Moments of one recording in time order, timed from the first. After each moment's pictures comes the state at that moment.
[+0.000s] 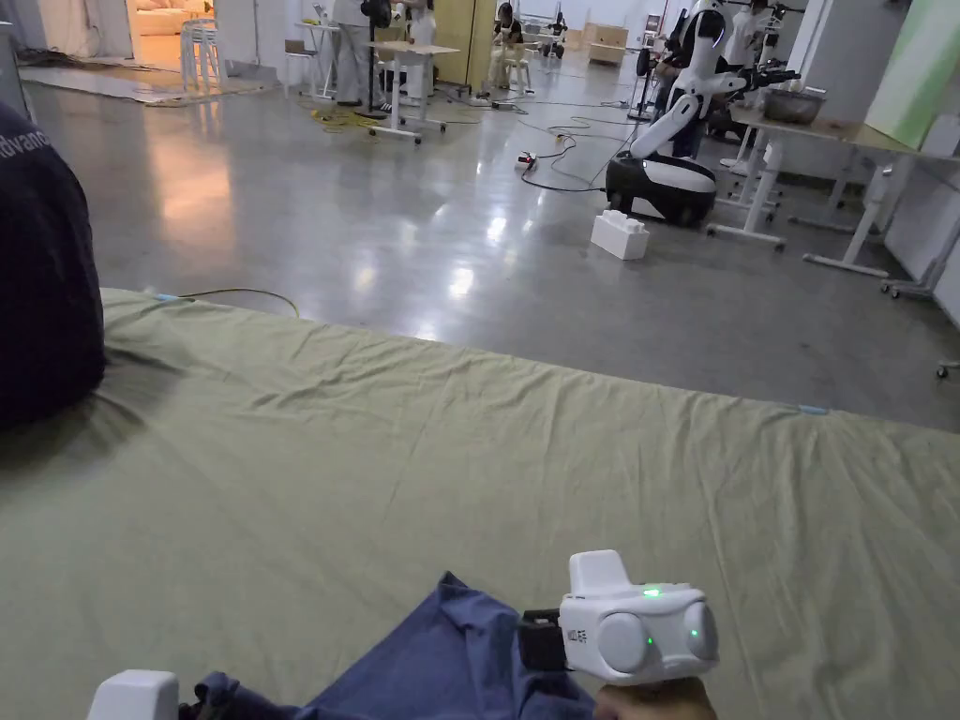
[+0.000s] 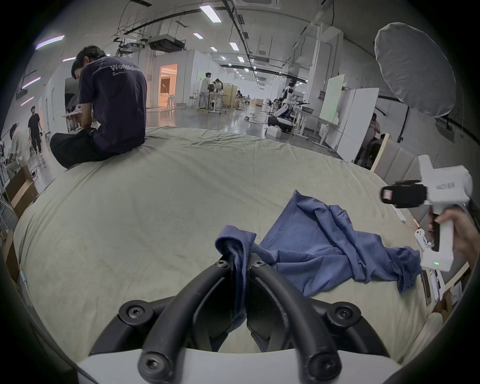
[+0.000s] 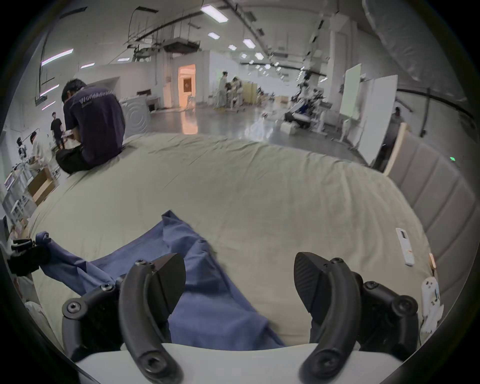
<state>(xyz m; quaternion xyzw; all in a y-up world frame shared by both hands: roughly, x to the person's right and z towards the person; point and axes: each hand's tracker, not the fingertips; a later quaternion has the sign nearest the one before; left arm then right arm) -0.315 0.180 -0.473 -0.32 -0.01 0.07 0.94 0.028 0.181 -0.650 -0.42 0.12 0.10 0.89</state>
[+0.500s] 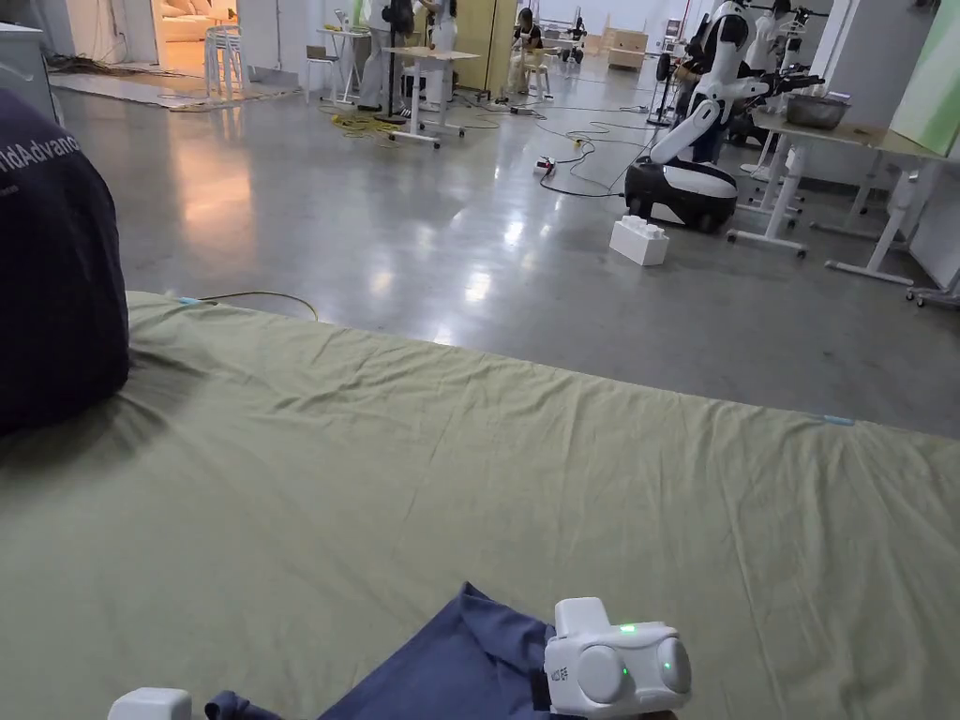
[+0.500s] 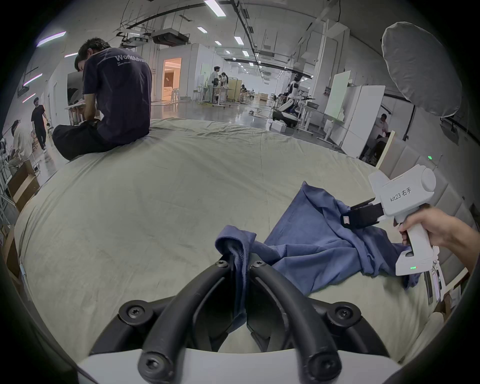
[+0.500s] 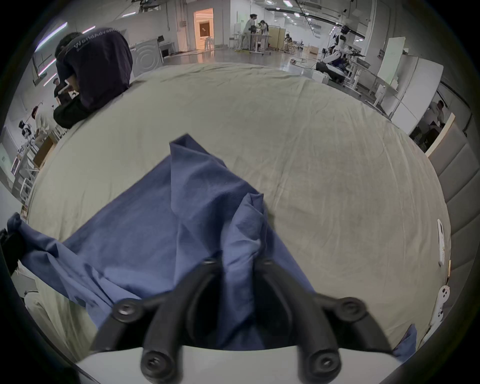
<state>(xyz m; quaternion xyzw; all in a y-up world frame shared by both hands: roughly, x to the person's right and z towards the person) -0.318 0.173 -0.468 -0.34 -0.01 0.07 0.94 0.017 0.142 -0.650 -0.46 0.12 0.09 0.88</state>
